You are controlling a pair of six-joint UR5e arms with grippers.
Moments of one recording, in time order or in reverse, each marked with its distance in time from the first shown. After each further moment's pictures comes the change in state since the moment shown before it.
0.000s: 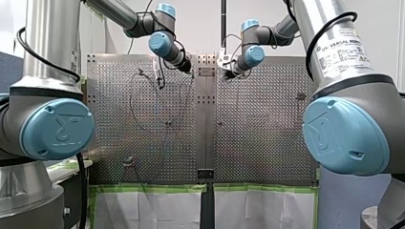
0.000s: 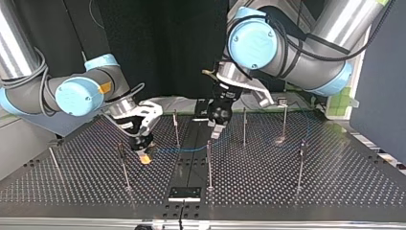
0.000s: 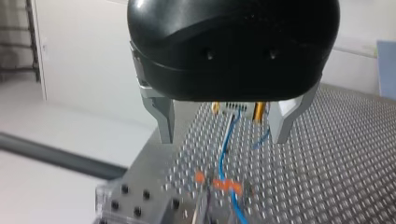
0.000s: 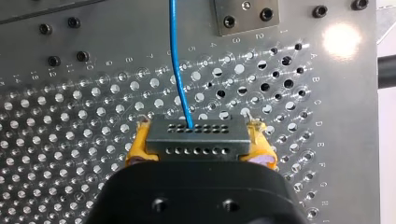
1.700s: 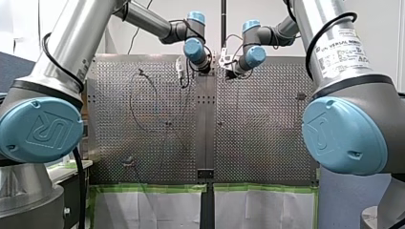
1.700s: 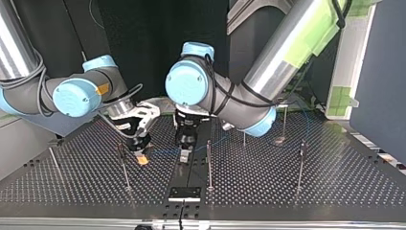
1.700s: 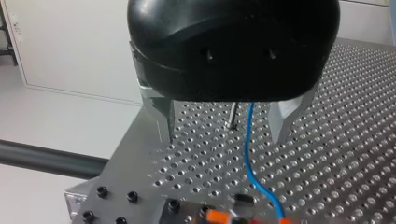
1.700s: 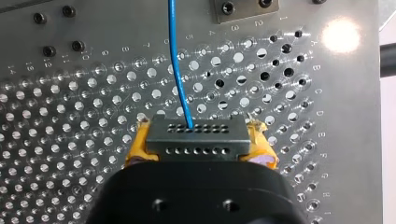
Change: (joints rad) left arm -0.147 -0.317 0.395 -0.057 -0.262 0.073; right arm -0.012 0.001 0.000 -0.001 -0.005 0.004
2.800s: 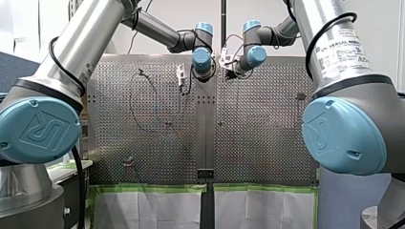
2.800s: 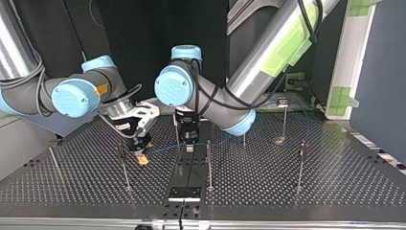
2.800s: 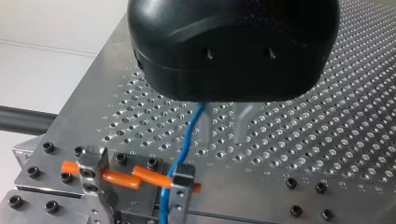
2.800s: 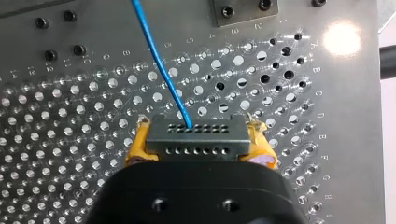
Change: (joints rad) left arm -0.035 -0.082 0.030 -0.011 -0.184 0.024; right arm -0.005 0.000 0.000 0.000 -0.018 0.009
